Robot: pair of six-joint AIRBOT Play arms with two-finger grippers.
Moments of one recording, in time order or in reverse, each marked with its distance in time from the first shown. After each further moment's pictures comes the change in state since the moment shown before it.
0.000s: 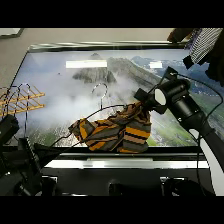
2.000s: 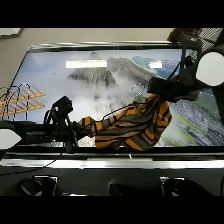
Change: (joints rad) left arm 0.000 -0.397 -0.005 -0.220 0.352 0.491; right arm 0.000 0.061 0.425 0.015 0.472 -0.480
